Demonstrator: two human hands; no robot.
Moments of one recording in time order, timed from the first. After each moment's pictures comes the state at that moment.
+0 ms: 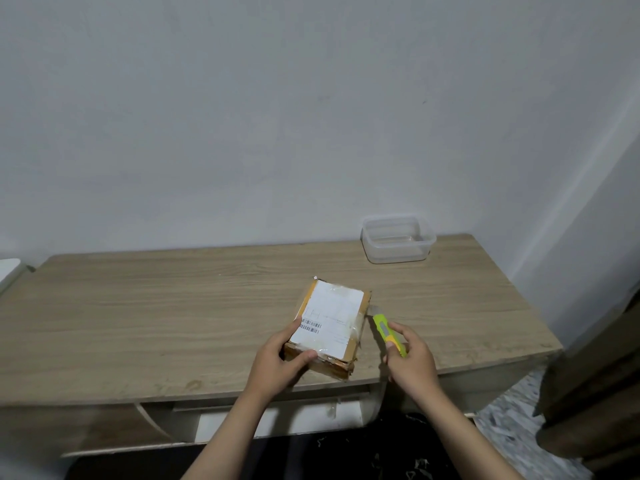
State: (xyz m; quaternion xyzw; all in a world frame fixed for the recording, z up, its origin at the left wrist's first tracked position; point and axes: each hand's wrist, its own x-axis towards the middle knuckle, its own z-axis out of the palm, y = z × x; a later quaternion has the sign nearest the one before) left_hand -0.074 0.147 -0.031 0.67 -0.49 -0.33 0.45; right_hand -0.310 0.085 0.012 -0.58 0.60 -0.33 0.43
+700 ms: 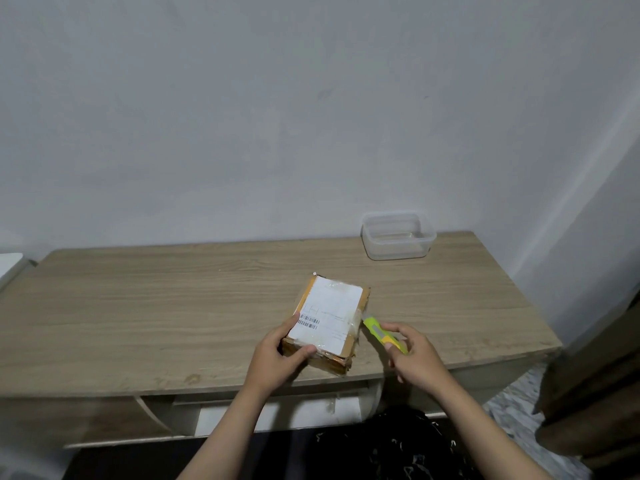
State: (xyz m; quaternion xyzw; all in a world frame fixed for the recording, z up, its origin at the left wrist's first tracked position) left_hand -0.078 0.149 -0.032 0.66 -0.47 -0.33 0.48; right_hand -0.330 0.080 0.031 -0.64 0.55 -0.24 0.49
